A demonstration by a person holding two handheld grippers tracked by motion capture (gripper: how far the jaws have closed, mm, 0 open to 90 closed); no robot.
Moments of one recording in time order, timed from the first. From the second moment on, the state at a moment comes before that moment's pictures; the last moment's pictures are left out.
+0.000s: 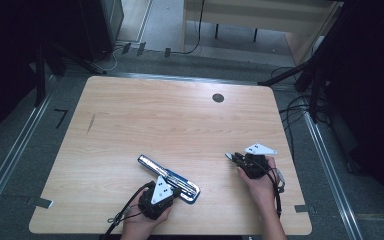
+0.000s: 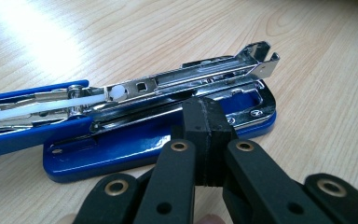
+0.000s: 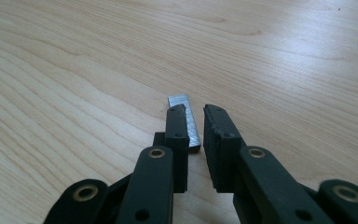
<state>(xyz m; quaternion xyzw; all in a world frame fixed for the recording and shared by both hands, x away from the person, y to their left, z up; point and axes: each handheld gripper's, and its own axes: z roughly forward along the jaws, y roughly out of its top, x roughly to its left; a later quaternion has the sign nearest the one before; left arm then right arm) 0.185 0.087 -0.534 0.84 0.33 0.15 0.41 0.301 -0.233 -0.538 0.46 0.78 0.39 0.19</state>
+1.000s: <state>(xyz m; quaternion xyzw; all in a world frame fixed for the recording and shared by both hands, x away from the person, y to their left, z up) 0.185 0.087 -0.534 0.84 0.33 0.15 0.41 0.309 -0.232 -0.548 0.43 0.79 0.40 0.17</state>
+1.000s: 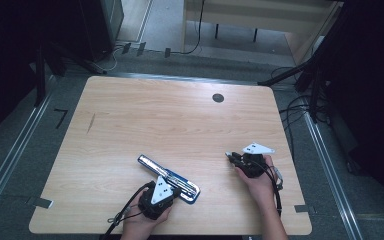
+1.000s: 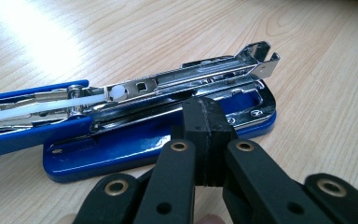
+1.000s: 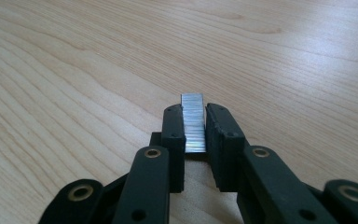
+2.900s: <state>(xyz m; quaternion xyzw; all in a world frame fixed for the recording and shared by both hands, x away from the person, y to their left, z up) 0.185 0.087 -0.534 0.84 0.33 0.15 0.41 0.234 -0.158 -0.493 0.31 0.84 0.43 0.13</state>
